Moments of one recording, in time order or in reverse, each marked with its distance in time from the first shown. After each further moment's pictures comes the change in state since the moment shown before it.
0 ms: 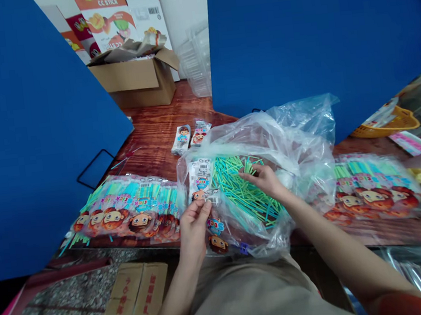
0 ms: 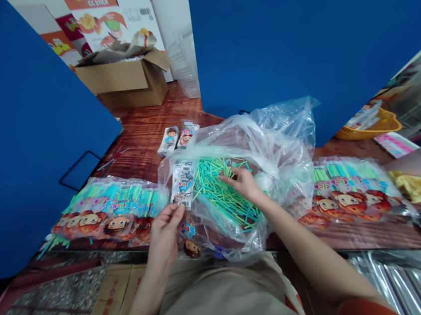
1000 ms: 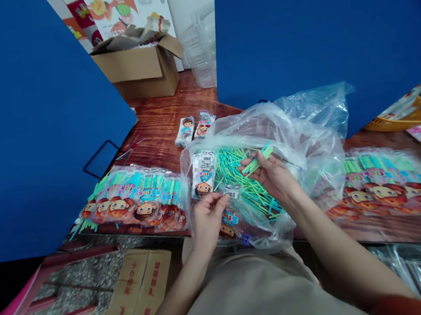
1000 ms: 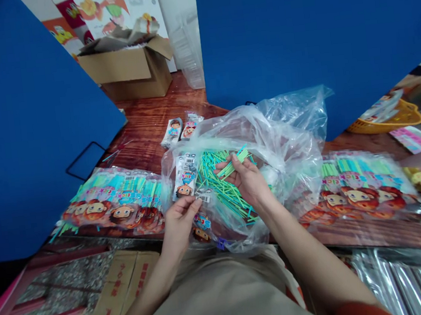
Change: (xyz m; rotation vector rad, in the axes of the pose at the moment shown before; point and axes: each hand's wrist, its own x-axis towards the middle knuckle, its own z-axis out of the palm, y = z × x) left_hand -0.003 -0.019 0.008 0.228 -0.072 0.090; right_hand -0.022 -0.054 0.007 0.955 0.048 0.257
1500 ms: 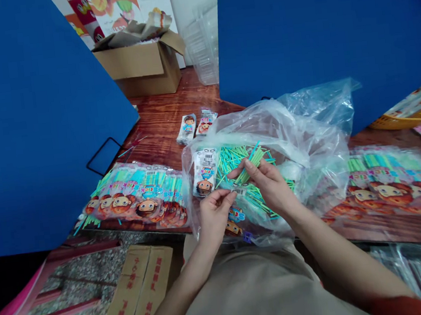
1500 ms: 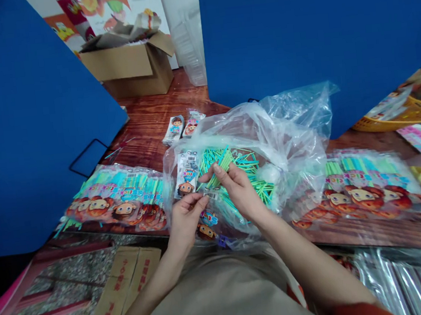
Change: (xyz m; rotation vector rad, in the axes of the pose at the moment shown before) left_hand -0.001 0.008 0.016 -0.083 0.007 -0.050; right_hand -0.034 -0.003 0.034 -0.377 -0.148 -0.157
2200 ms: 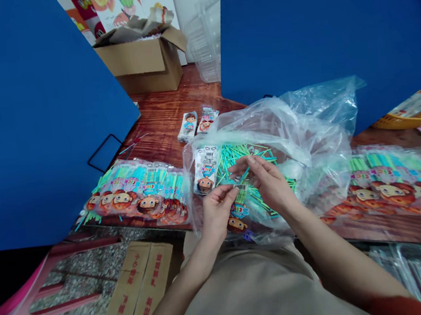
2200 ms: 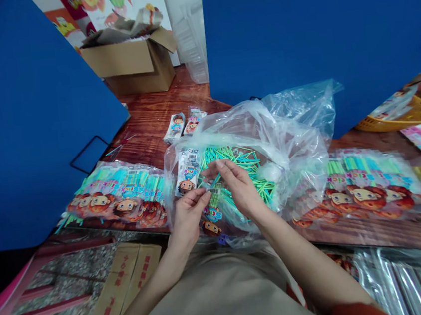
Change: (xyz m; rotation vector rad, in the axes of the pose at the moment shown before) left_hand 0.002 -0.003 0.009 -0.133 0.015 -0.053; right_hand 0.001 0.003 0.002 0.129 0.011 0.039
